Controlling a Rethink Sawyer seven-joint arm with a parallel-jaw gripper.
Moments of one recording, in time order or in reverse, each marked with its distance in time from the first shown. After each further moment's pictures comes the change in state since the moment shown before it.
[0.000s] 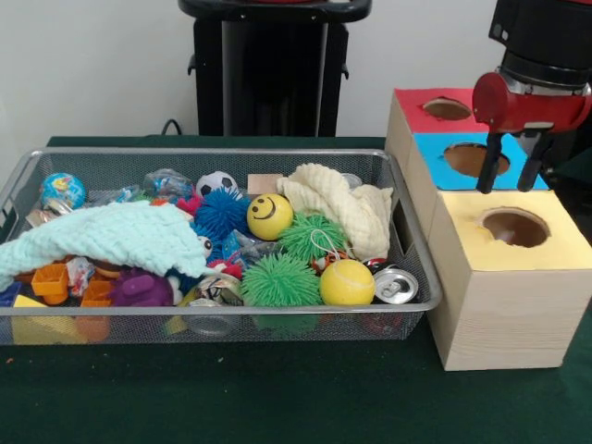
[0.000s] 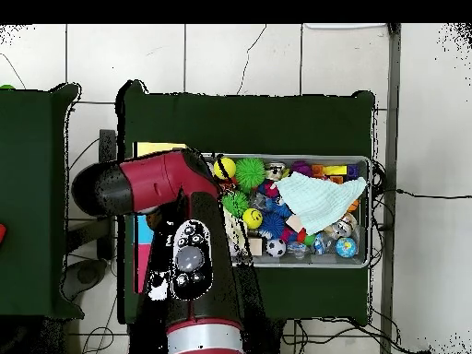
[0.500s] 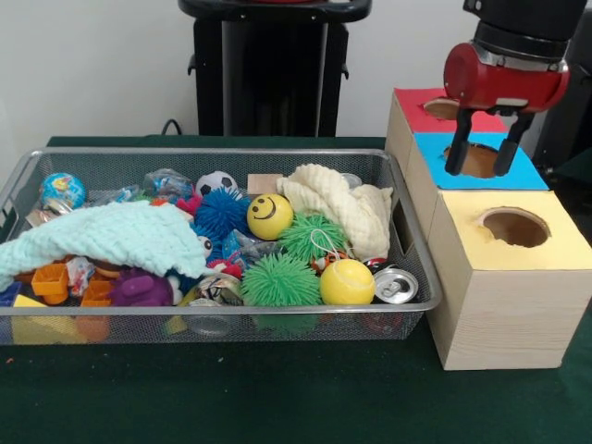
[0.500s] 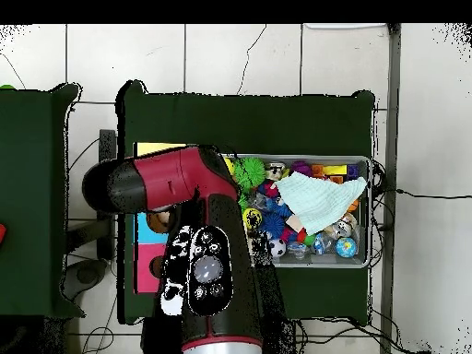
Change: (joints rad) arm -0.040 -0.049 0.000 0.006 -0.041 0.023 0.000
